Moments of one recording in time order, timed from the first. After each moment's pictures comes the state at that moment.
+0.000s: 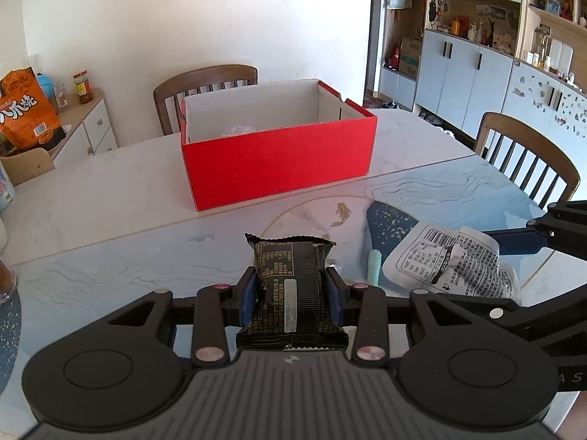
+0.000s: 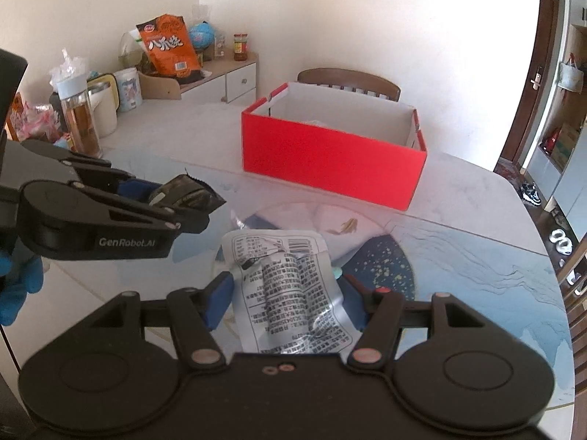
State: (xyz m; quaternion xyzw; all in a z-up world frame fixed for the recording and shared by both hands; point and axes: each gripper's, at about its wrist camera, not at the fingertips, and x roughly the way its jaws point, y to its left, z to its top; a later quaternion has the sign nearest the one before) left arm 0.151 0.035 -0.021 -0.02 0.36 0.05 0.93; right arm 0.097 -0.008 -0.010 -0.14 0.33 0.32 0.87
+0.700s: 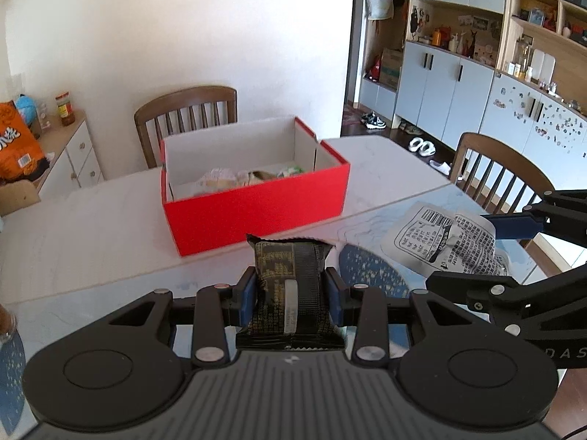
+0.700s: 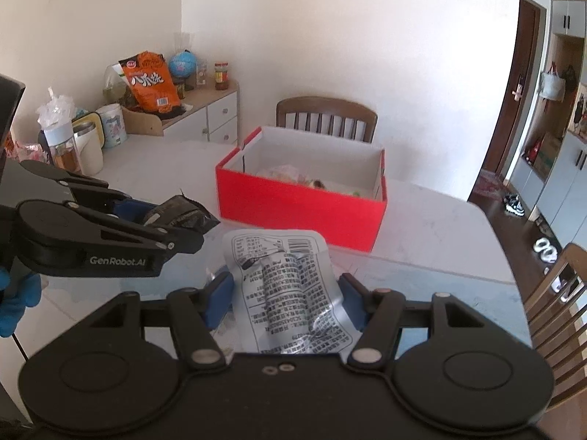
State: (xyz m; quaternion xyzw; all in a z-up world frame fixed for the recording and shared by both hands) left arm 0.175 0.026 0.039 -0.02 0.34 0.02 0.94; right arm 0.116 -0.019 0.050 -0.13 0.30 0.30 0.89
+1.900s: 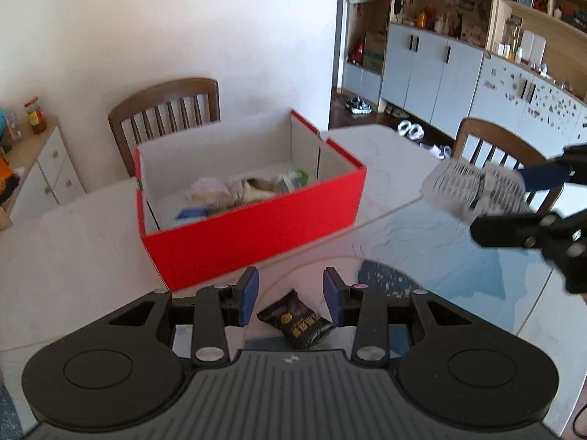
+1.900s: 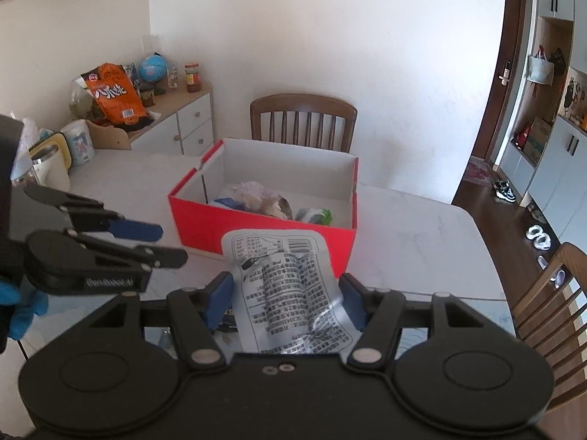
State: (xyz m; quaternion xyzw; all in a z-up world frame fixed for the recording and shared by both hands) left arm 0.257 0.054 0.008 0.00 0.37 -0.02 0.93; right arm 0.192 -0.016 0.053 -0.12 0.33 0.28 0.89
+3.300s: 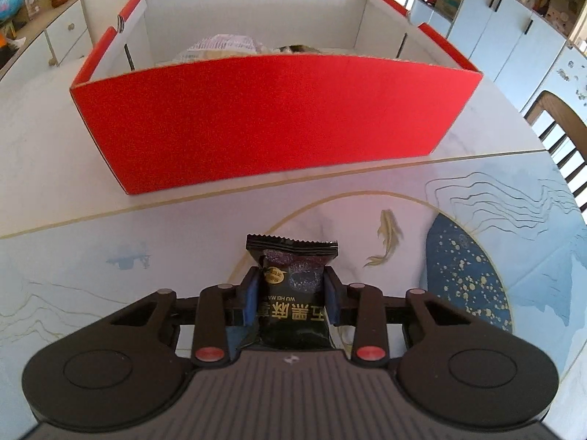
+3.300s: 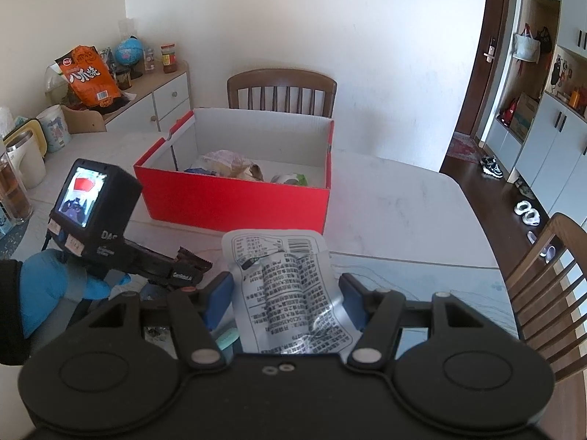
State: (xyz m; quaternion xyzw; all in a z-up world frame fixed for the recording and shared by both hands) left arm 0.339 0.066 -0.111 -0.09 0.50 0.05 0.86; right arm 0.204 -0.033 0.021 -0.12 0.36 0.25 0.89
